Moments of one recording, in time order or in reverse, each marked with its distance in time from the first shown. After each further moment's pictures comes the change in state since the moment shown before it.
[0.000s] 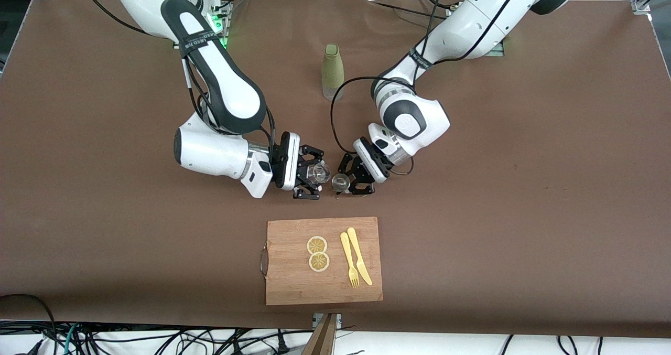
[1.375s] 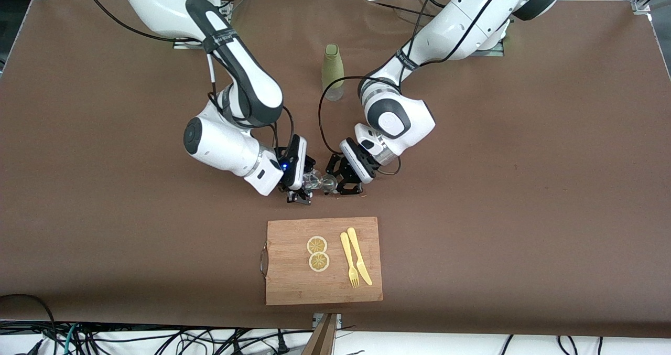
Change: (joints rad) left arm -0.072 0.043 0.019 0.079 0.000 0.035 -0.055; right arm 0.040 -0.001 -0.008 -0.022 -0.361 0.143 0.157
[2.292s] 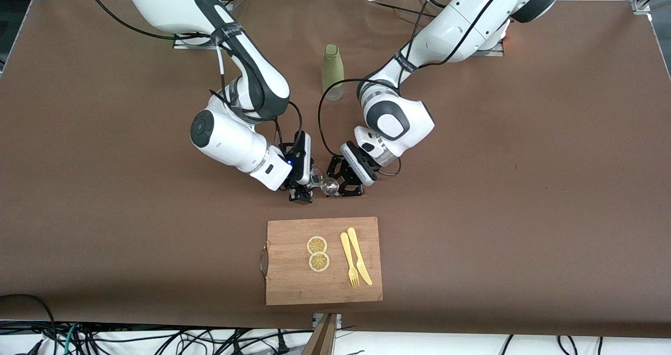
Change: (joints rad) left arm -0.003 0.013 0.004 0.012 0.000 0.018 -0.035; right arm 0.009 -0.008 -0.001 0.007 -0.171 0.000 0.061
